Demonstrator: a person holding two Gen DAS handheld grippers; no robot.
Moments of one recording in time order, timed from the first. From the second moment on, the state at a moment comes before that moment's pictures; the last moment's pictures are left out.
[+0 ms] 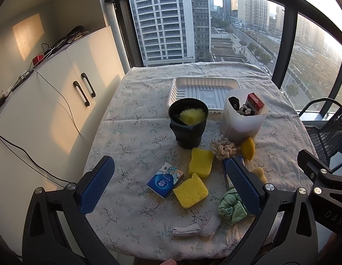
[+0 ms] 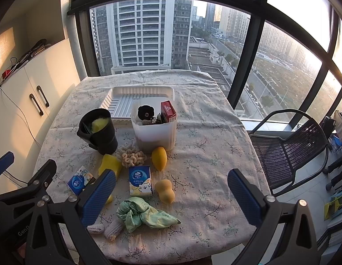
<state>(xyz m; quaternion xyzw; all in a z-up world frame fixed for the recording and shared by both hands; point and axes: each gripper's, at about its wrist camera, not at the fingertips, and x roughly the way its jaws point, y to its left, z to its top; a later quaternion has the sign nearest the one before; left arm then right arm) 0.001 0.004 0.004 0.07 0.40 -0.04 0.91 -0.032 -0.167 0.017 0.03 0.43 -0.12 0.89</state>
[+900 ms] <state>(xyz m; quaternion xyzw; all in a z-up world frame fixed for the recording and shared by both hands) 0.002 0.010 -0.012 0.07 0.42 -0.06 0.90 -0.028 -0.169 0.000 0.03 0.45 -0.11 0.88</state>
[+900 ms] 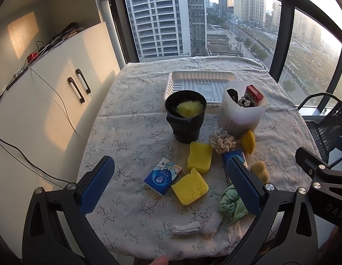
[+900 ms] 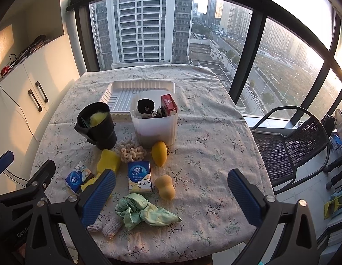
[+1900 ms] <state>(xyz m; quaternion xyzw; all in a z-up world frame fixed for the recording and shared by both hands) -0.044 0.040 -0.179 0.16 0.47 -0.27 0.83 -0.093 -0.098 -0.168 0.01 0.45 0.26 0.85</state>
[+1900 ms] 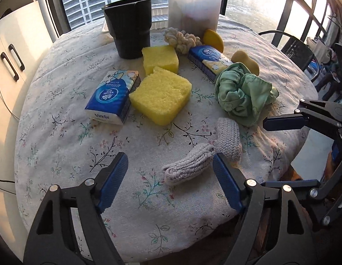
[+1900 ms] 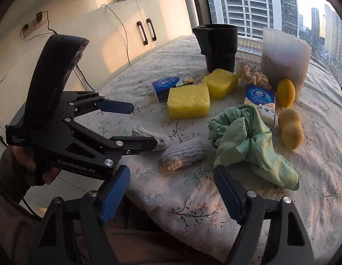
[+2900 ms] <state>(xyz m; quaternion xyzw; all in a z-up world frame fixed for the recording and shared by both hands) -0.058 0.058 -0.170 0.08 0.39 -0.31 0.86 -0.087 -0.091 -0.152 0.00 0.41 0.26 0.87</state>
